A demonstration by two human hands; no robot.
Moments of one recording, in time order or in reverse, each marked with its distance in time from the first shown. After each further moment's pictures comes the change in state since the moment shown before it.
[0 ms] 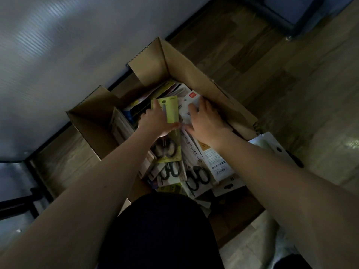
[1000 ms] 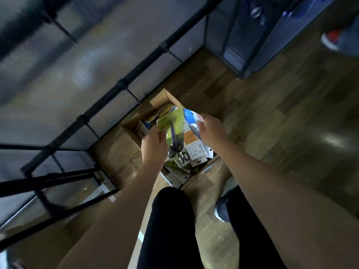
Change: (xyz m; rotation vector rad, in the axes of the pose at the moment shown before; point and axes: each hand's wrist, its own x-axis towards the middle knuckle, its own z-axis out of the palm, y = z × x) left_hand -0.323 0.081 -0.206 -0.553 0.367 0.000; right_hand -0.208 -0.013 -0.334 0.687 0.025 0.268
